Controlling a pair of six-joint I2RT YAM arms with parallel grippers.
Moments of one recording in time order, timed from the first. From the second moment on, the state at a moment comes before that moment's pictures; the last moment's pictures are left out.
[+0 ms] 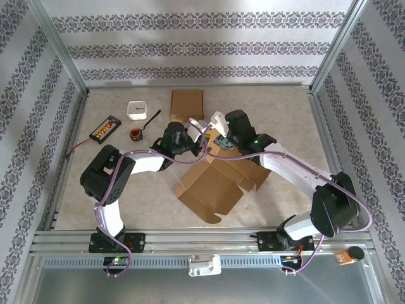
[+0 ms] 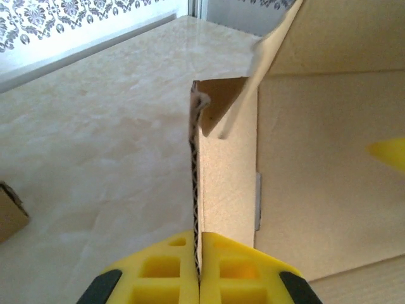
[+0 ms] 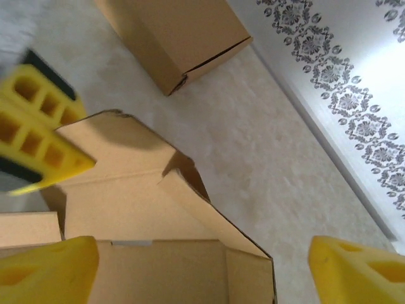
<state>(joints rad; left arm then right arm) -0.54 1.84 0.95 0.54 0.35 0.10 0.58 1.43 1.08 -0.32 0.23 -0.49</state>
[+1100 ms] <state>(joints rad) -0.51 1.82 0.98 0.41 0.26 0.26 0.38 1.48 1.23 -0.84 -0.02 -0.24</state>
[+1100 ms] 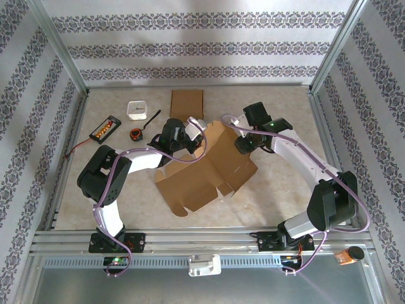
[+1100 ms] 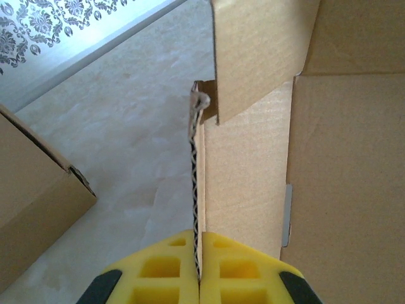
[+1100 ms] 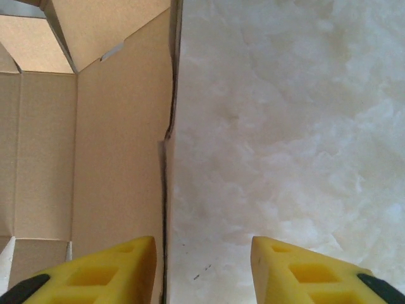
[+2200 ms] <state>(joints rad) -0.49 1.83 0.91 0.68 0.48 -0.09 0.59 1.48 1.12 -0.36 0.44 -0.56</state>
